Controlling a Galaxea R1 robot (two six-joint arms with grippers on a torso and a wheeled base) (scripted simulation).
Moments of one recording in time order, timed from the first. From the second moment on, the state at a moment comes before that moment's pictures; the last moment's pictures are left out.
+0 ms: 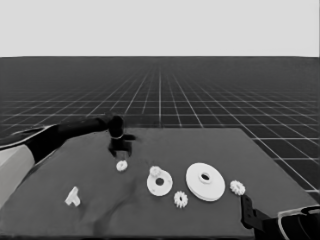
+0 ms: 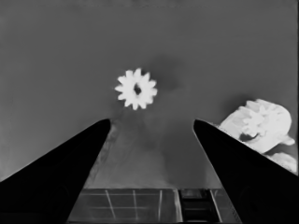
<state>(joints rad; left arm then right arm) -0.03 2.69 -1.80 0.11 1.48 -0.90 -0.35 1.76 -0.39 -0.70 -1.18 0.32</state>
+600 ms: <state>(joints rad) 0.13 2.75 -2.02 0.20 1.34 -0.75 -0.35 1.76 -0.39 -0.70 -1.18 0.32</state>
